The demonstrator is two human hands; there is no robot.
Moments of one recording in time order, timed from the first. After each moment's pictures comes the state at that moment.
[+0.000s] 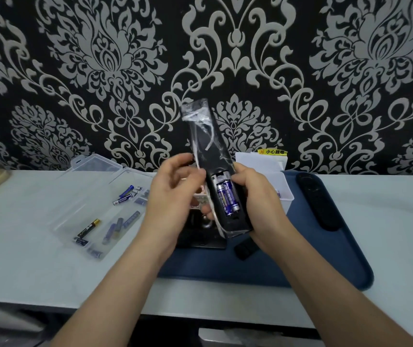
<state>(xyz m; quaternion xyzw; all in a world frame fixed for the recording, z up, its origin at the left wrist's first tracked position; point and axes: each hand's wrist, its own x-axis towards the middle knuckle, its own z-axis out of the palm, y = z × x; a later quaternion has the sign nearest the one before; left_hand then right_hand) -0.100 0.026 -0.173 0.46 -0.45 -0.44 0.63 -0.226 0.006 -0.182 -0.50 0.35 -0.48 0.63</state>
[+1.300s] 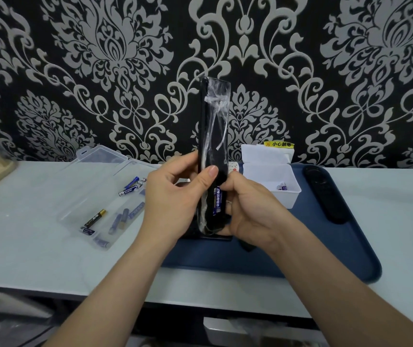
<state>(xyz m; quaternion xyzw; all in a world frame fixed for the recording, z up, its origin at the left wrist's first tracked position) -0.088 0.030 -0.180 0.46 -0.57 -0.28 0.62 -0.214 0.001 -0.197 -0.35 0.38 -0.36 0.78</state>
